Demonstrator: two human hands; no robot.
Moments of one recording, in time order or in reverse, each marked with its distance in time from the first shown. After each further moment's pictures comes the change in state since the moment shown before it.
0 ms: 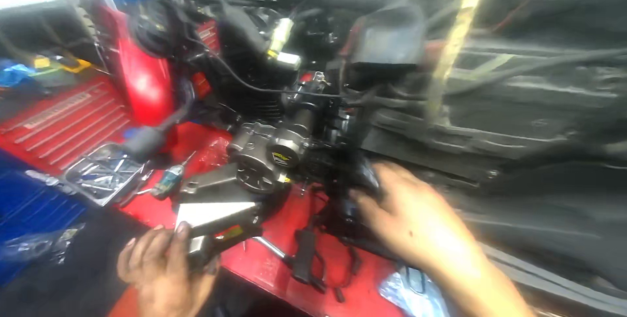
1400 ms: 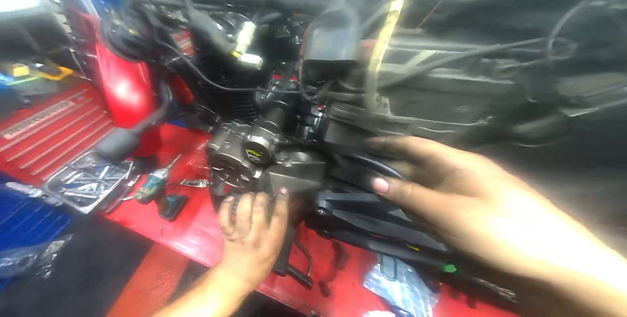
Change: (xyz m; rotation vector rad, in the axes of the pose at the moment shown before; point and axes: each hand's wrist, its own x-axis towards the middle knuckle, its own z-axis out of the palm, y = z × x) left_hand 0.046 0.146 0.060 0.001 -0.066 0.258; right_hand -0.014 0.034 -0.081 0.556 -0.141 -0.034
